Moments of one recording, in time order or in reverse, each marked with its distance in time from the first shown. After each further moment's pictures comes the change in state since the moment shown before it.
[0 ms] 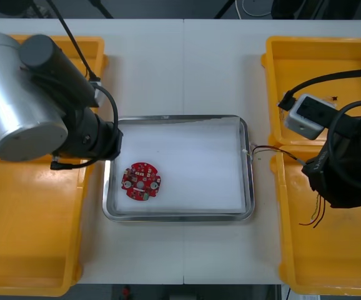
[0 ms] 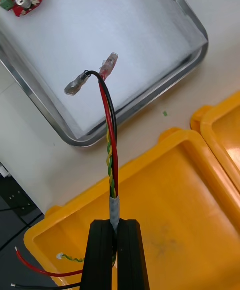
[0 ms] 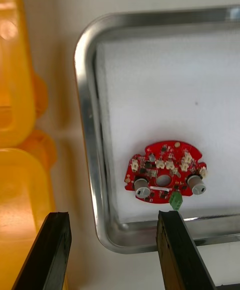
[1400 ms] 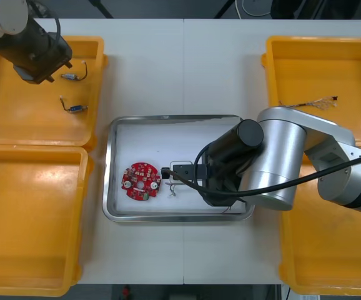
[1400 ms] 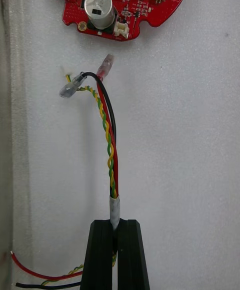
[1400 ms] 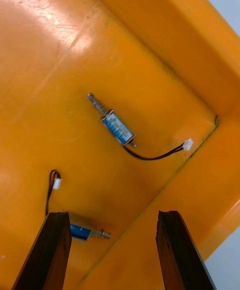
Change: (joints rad) right arm -0.234 0.239 0.844 0.566 0.545 -0.544 0.541; left arm -0.309 -0.091 0.205 1.023 -0.099 -0.405 -0.001
